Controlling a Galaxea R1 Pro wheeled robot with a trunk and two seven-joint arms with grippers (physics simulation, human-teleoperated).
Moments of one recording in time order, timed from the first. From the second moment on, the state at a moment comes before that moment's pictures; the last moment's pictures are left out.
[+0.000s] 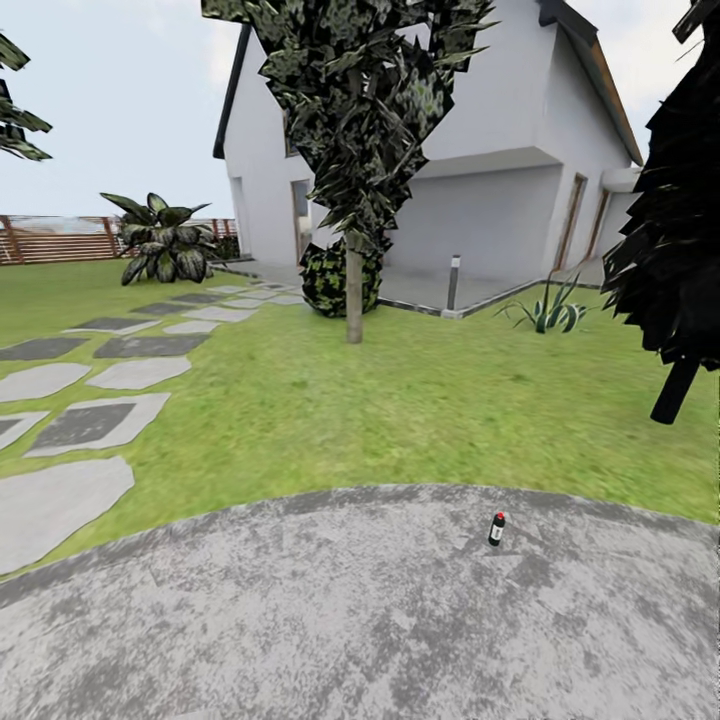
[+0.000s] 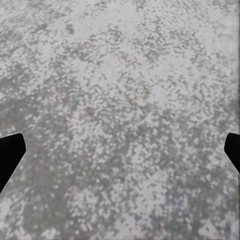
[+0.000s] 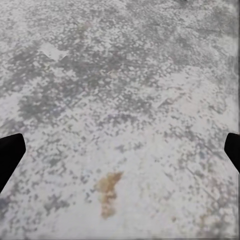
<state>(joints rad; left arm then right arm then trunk) -0.24 0.05 0.14 -0.31 0.01 -0.22 0.00 -0.09 -0.07 0.00 -0.46 0.01 -0.38 0.00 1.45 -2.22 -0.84</state>
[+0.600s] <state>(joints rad) -0.24 0.05 0.14 -0.31 0.01 -0.22 0.00 -0.09 -0.07 0.00 -0.46 0.01 -0.38 0.00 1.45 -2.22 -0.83</state>
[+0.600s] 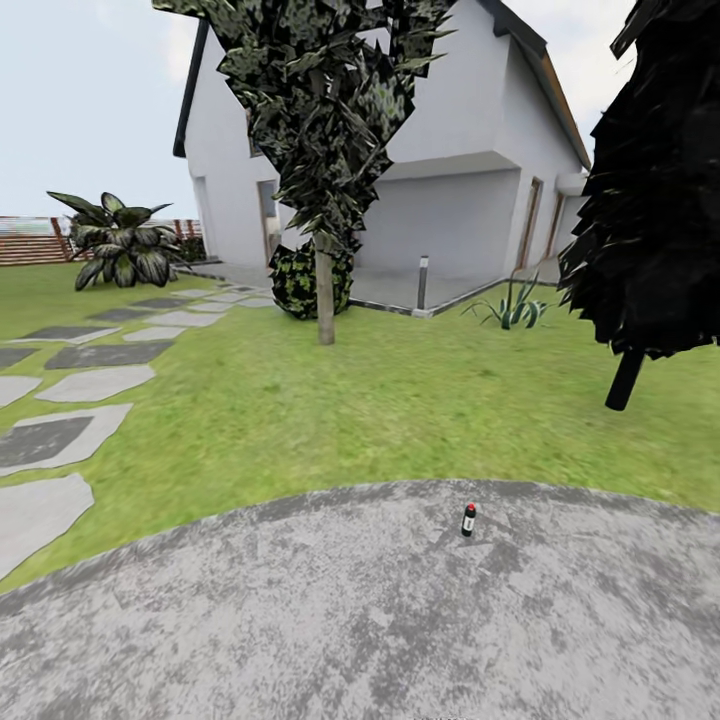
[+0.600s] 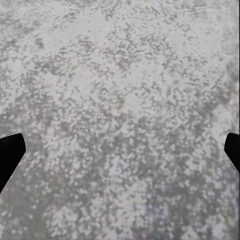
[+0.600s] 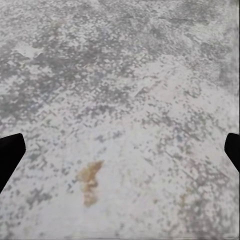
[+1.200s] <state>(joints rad) -0.24 0.05 0.14 -0.31 0.01 -0.22 0.00 -0.09 -0.07 0.00 -0.46 0.01 -0.38 0.00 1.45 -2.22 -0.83</state>
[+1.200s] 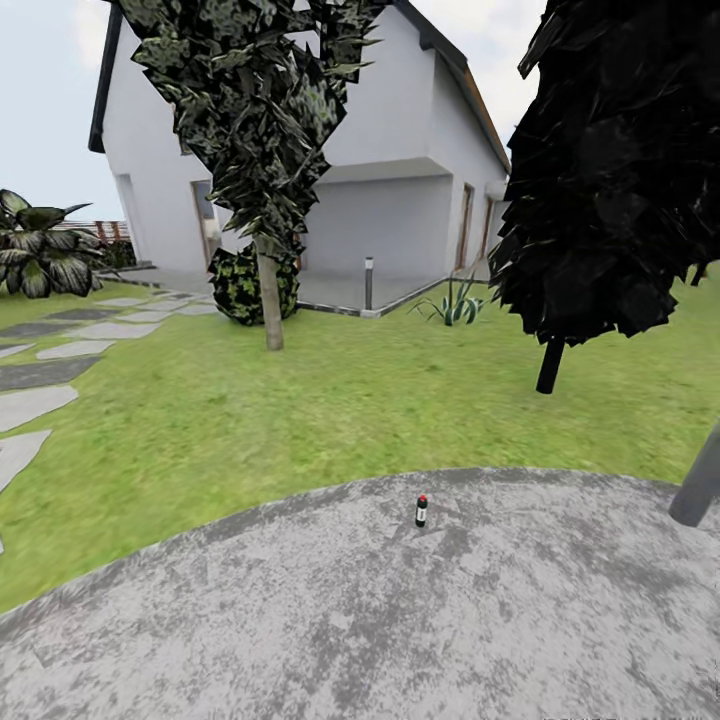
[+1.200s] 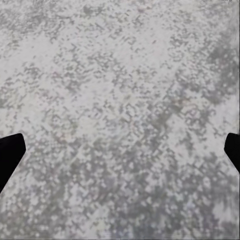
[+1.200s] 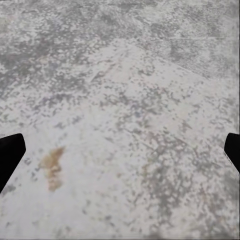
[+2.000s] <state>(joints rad) -0.24 0.05 0.14 -0.31 0.01 -0.22 0.00 -0.09 -0.07 0.00 -0.46 0.01 -0.38 0.00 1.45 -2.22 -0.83</state>
